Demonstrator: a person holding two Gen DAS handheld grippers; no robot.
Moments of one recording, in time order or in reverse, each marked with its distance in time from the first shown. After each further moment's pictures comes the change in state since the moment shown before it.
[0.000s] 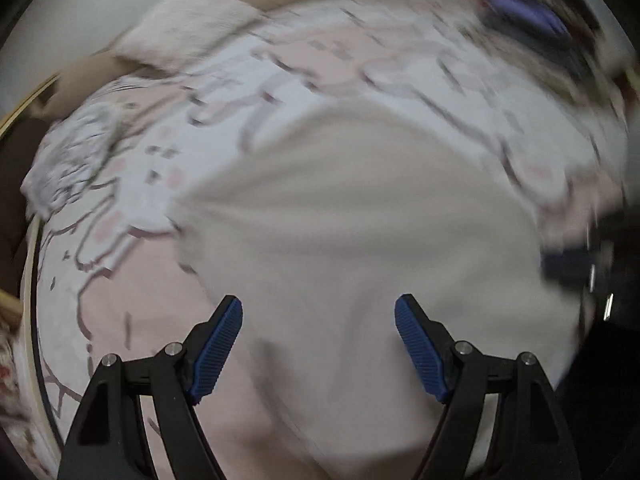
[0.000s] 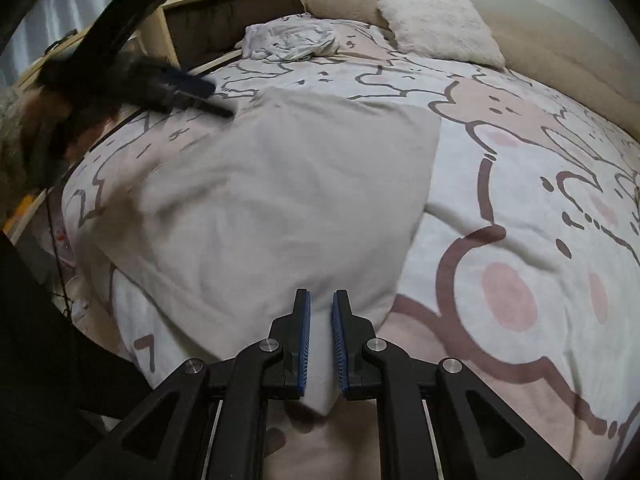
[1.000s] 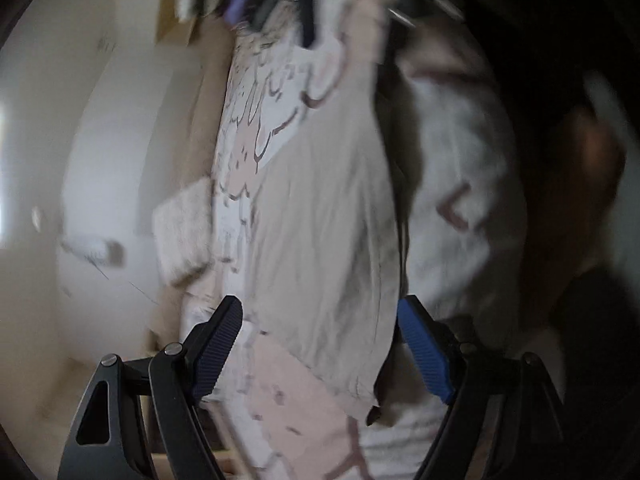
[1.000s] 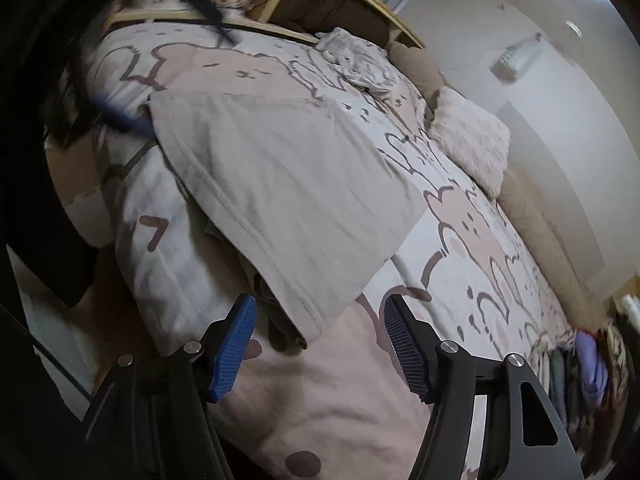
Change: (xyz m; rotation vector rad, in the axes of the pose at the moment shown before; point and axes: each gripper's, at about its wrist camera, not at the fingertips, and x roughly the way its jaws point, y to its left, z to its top) left arm -0.044 -0.138 -0.150 0.957 -0.251 0.546; right arm -0.036 0.077 -0.033 -0.566 -0.048 -0.313
